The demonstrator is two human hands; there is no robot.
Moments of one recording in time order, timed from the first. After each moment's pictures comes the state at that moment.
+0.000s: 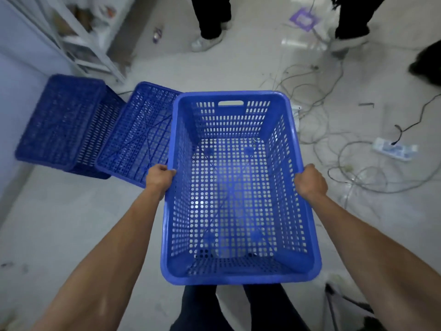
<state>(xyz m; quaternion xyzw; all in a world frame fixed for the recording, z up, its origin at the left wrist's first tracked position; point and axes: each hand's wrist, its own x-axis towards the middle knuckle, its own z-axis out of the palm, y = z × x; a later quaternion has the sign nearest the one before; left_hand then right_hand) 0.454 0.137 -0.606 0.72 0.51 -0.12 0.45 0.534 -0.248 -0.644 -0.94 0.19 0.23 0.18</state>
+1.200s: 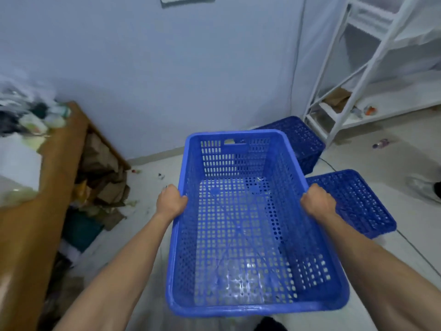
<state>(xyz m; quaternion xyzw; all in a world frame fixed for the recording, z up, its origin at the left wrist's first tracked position) -0.021 0.509 -0.455 0.66 0.72 0.03 0.22 0.354 0.378 -0.470 -0.90 -0.39 0.18 0.05</state>
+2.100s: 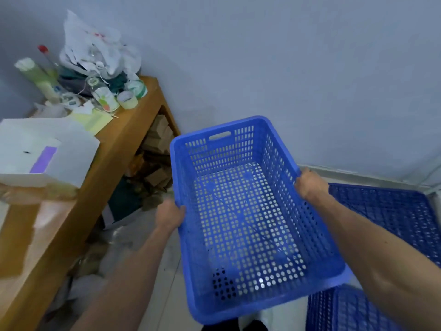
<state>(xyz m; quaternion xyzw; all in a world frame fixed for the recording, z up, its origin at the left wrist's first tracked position) -0.161 0.802 -0.508 0.38 0.88 0.07 0.28 0.212 0.947 -0.506 -0.74 -0.64 0.20 -0.05</state>
